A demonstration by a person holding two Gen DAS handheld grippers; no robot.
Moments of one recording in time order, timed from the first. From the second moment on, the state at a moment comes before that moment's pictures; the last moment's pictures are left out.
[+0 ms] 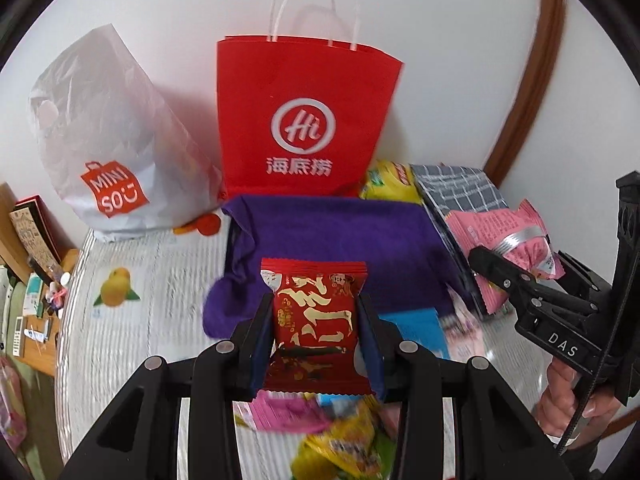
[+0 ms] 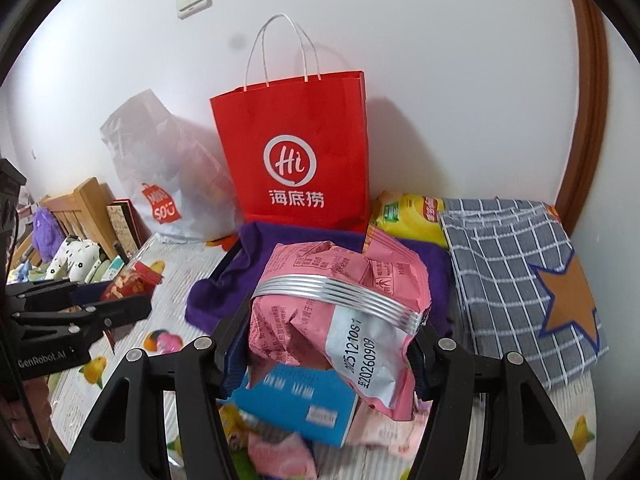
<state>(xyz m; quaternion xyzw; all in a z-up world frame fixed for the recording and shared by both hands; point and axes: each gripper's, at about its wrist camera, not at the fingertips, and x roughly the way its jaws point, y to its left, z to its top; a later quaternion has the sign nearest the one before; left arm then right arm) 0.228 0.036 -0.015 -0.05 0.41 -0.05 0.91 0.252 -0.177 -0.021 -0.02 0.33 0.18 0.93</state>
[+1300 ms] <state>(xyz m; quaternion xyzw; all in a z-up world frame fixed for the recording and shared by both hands) 0.406 0.054 -0.137 -0.09 0.52 -0.07 0.84 0.419 -0.152 -0.126 -0.05 0.44 0.17 0.88</state>
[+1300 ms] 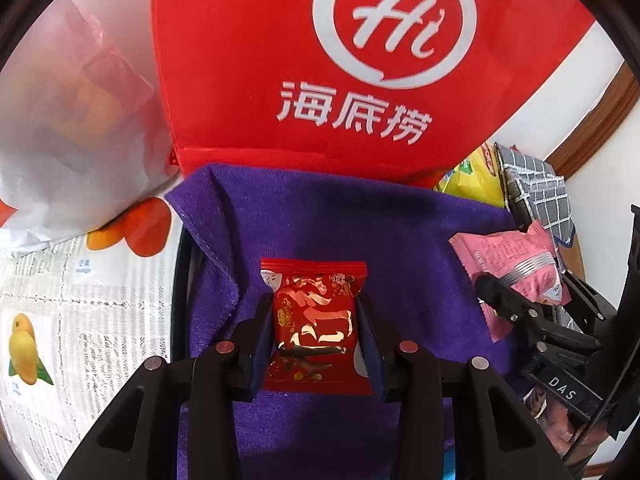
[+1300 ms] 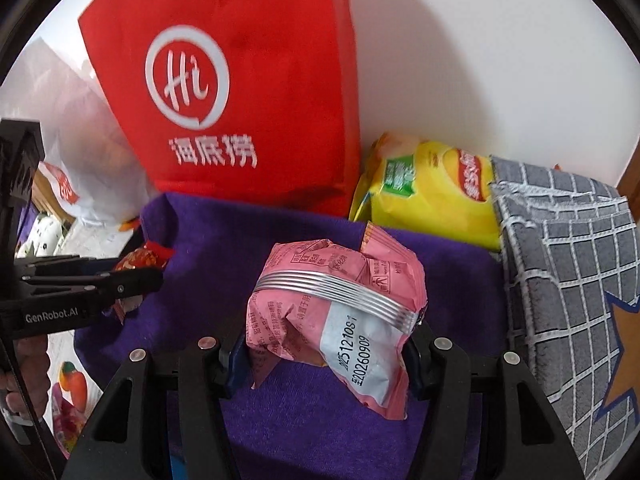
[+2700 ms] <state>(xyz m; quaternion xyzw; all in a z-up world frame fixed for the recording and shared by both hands) 0.355 0.035 -0.074 -0.05 0.50 -0.08 0.86 0.365 -0.158 -0.058 -0.06 0.39 0.12 0.91</state>
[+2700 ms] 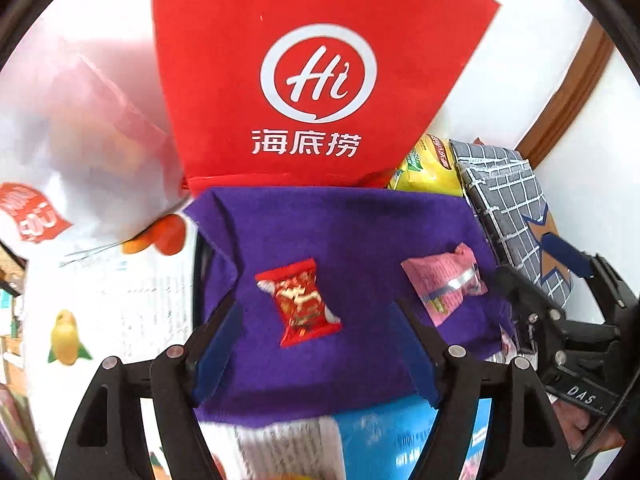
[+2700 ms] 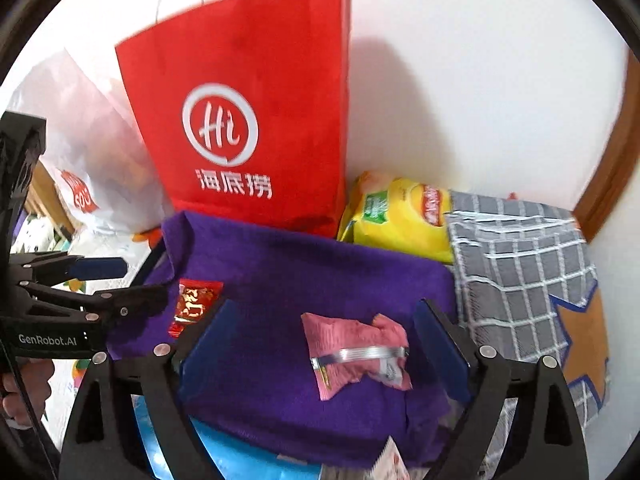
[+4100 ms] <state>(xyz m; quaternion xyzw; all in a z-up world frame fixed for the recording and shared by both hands) 0.163 0.064 -0.088 -0.06 0.44 -0.01 0.89 0.205 -0.252 -0.112 -0.03 0.38 0.06 0.92</state>
